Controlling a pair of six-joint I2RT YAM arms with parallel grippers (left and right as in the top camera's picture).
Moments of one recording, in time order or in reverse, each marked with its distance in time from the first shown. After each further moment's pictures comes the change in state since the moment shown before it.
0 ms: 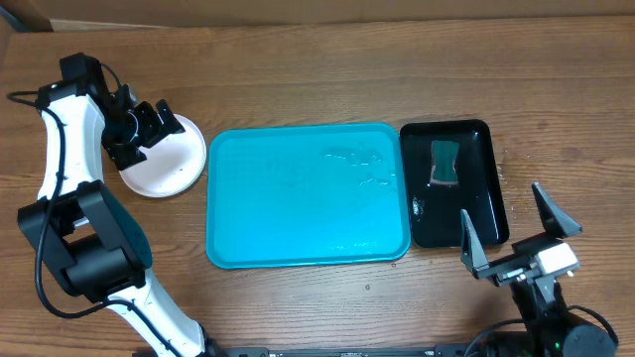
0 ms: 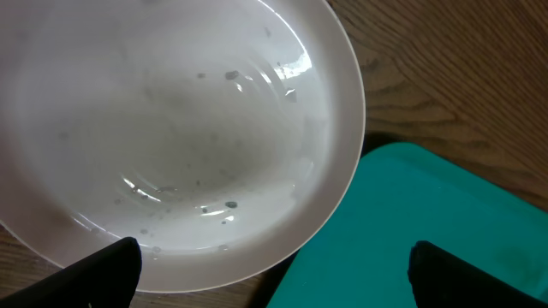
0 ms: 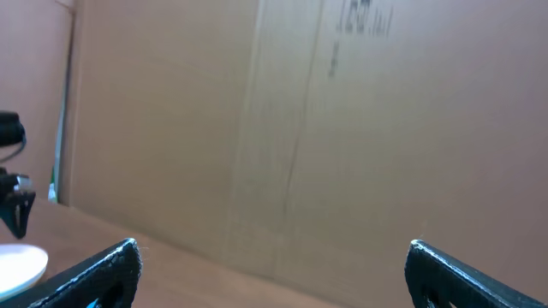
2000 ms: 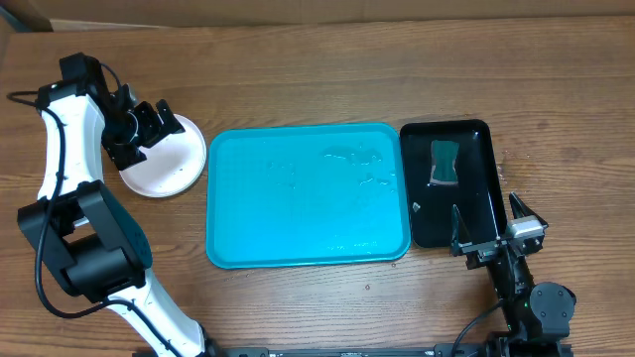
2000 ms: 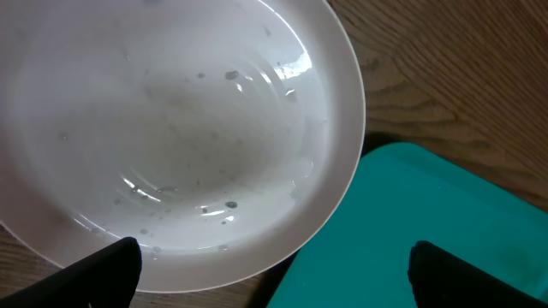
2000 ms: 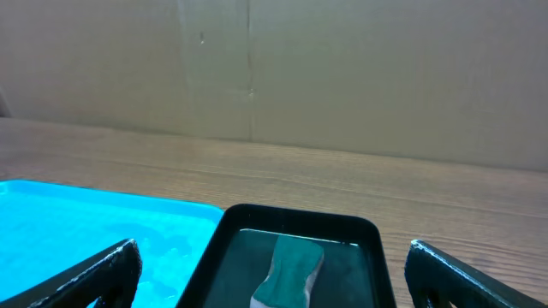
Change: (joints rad) left arm 0.000 0.000 0.000 0.000 0.000 0.000; right arm 0.000 -0.001 -0.199 -0.166 0.151 0.018
